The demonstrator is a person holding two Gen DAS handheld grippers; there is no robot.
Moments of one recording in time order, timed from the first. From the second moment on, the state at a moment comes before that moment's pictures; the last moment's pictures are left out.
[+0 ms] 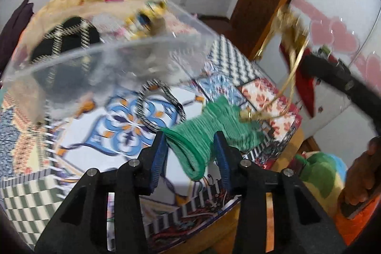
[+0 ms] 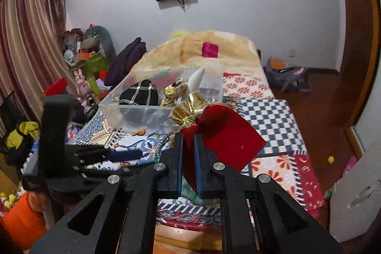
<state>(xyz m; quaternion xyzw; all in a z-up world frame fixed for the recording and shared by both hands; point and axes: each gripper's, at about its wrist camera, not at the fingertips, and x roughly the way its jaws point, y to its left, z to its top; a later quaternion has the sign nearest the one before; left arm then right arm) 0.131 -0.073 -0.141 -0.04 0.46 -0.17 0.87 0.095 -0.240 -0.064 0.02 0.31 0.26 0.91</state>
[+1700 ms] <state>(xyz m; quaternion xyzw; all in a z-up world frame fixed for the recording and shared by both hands) 0.179 0.038 -0.070 -0.01 0.31 0.01 0.95 0.198 -0.112 -0.082 -0.03 0.35 0.34 0.87</state>
